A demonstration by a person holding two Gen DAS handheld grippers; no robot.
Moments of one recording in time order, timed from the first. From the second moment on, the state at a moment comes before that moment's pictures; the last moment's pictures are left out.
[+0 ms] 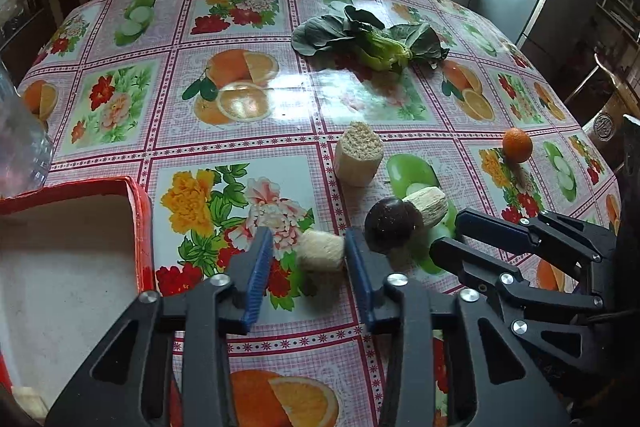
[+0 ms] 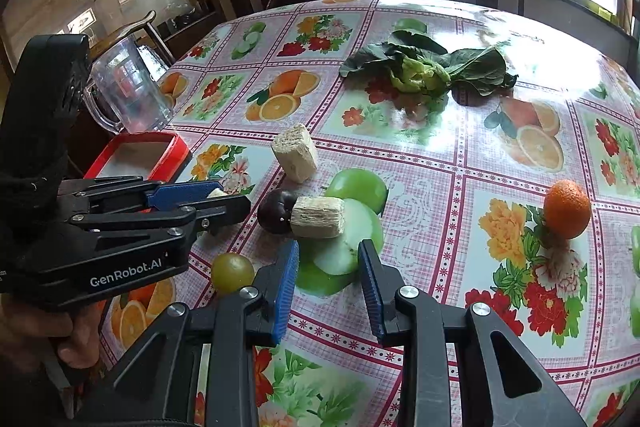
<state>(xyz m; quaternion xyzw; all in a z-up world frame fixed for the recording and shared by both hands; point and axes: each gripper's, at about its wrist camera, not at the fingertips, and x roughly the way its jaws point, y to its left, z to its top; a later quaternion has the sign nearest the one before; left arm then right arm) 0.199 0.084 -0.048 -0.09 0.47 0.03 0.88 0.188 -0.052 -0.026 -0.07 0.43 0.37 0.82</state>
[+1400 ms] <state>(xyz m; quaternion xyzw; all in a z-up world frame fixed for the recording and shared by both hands) 0.075 0.101 -0.005 -0.14 0.42 0.03 0.90 0.099 -0.062 0.021 -0.05 0.39 0.39 0.83</state>
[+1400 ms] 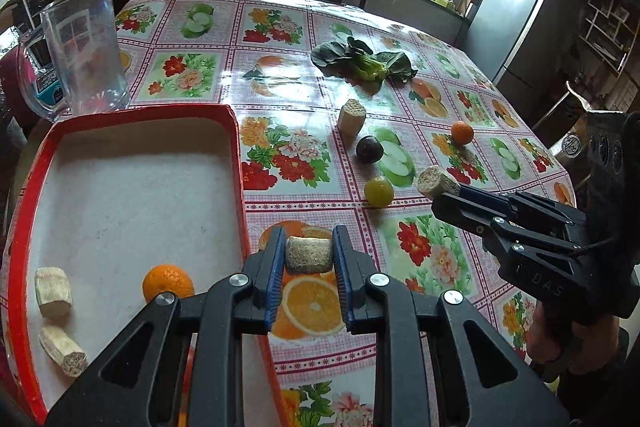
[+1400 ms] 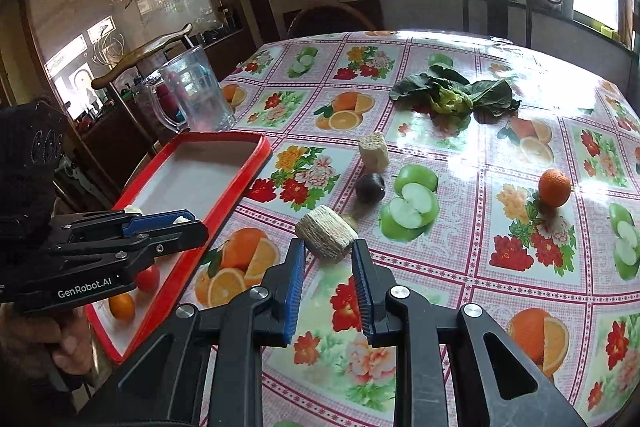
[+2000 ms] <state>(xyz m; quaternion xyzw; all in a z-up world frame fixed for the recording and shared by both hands) 0.022 0.125 0.005 -0.15 0.40 0.07 0.90 0.046 -0.032 0.037 -0.07 0.38 0.43 0.82</state>
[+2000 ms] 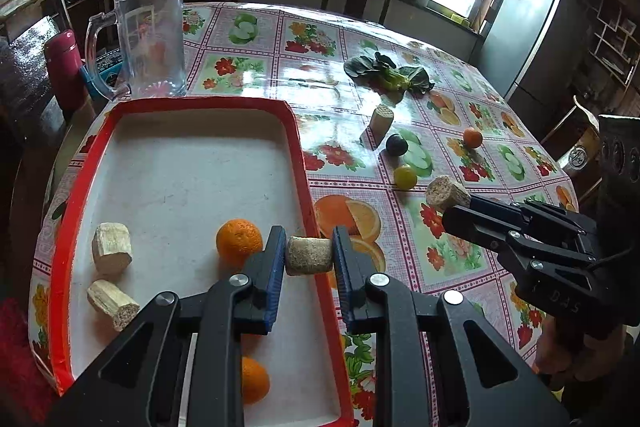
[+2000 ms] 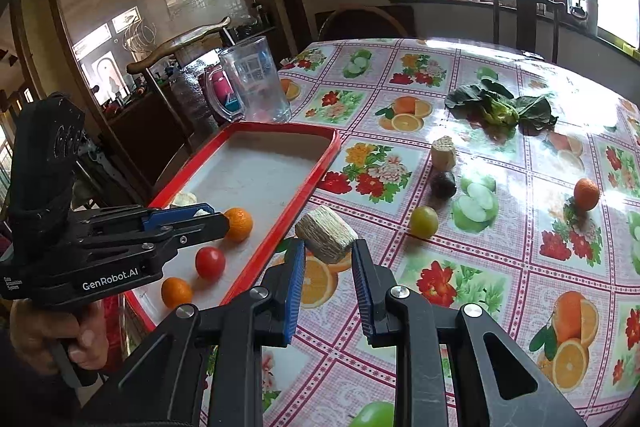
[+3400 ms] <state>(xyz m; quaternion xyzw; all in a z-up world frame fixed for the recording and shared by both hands) -0.003 0.216 -0.013 -0.18 0.40 0.13 0.89 0.038 0.071 0.022 -0.11 0.40 0.48 0.78</state>
